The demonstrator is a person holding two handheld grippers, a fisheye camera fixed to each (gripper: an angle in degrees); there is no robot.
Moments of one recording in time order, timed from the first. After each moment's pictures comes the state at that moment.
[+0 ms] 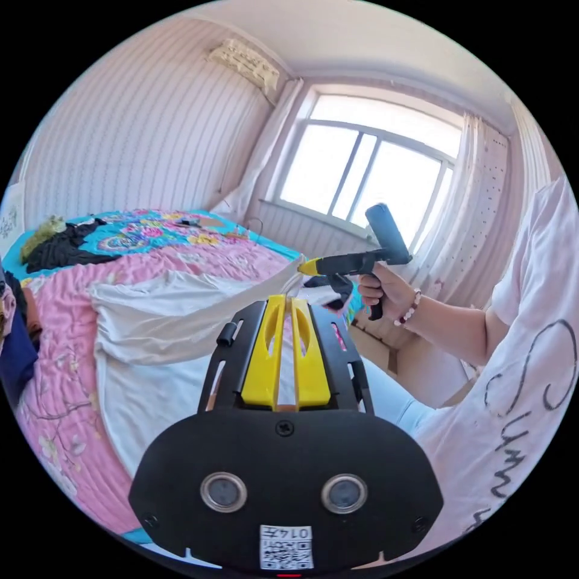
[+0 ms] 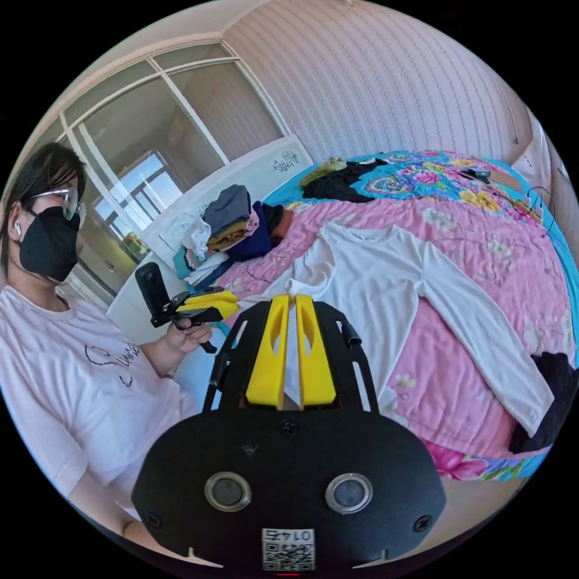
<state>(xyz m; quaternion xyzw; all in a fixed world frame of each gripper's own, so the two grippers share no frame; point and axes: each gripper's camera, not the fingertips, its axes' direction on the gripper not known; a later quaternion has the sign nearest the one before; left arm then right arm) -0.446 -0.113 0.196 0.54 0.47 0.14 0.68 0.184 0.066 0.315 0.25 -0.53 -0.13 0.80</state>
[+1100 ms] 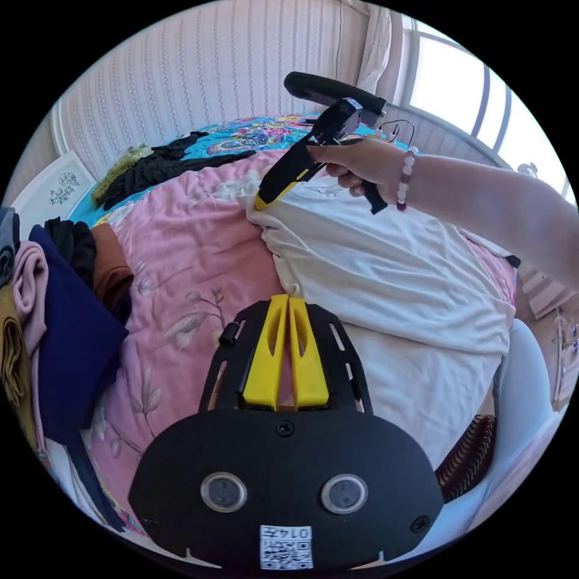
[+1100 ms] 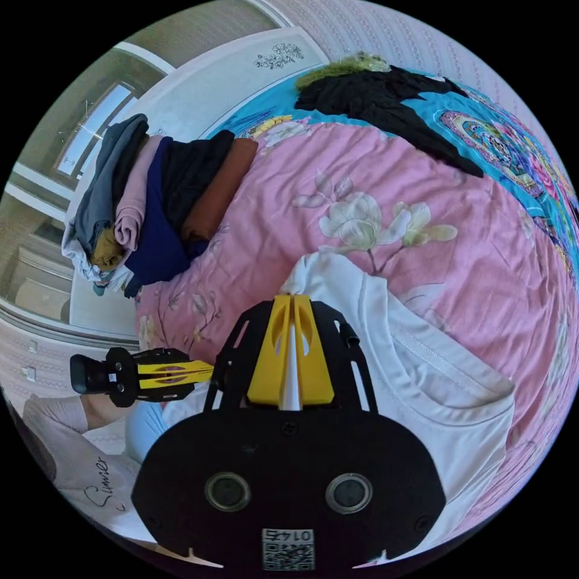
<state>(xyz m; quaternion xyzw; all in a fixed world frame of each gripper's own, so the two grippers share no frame) -0.496 -0.474 0.385 0.37 0.28 0.04 0.88 -0.077 -0.354 0.246 0.12 -0.46 -0.31 0.82</state>
